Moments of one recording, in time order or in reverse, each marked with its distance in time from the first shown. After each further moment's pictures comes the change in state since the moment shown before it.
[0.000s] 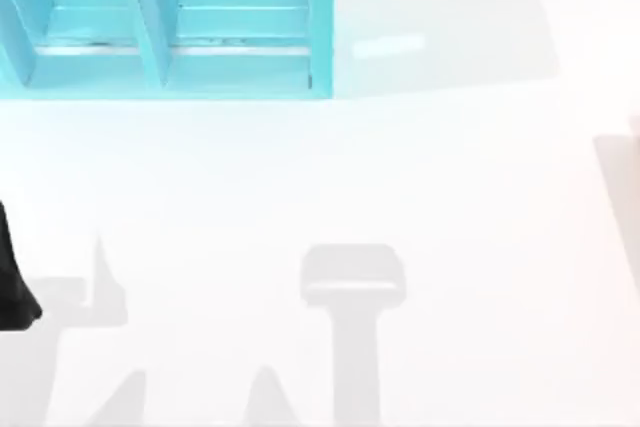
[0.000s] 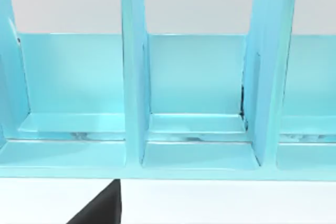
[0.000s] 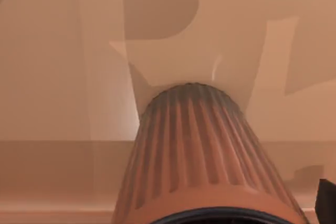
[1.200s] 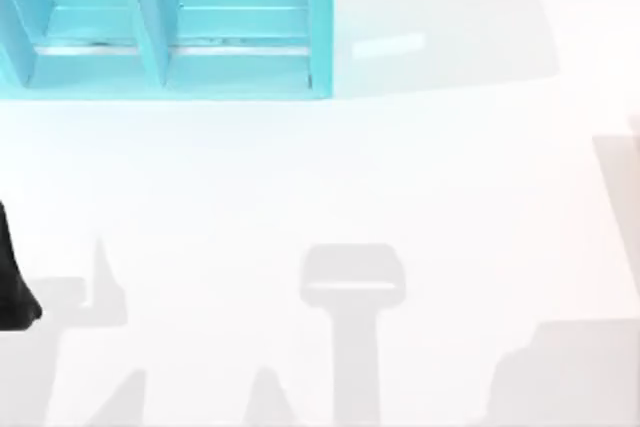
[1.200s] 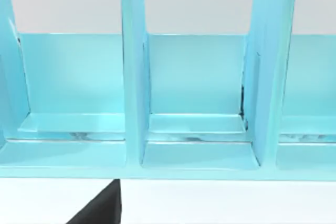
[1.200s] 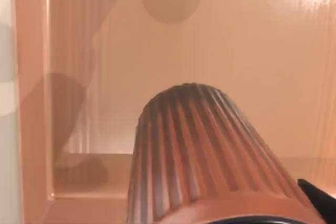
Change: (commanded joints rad) left arm 0.000 0.000 0.000 0.000 0.000 0.000; right arm 0.233 -0.241 0.195 -0.244 -0.011 0.170
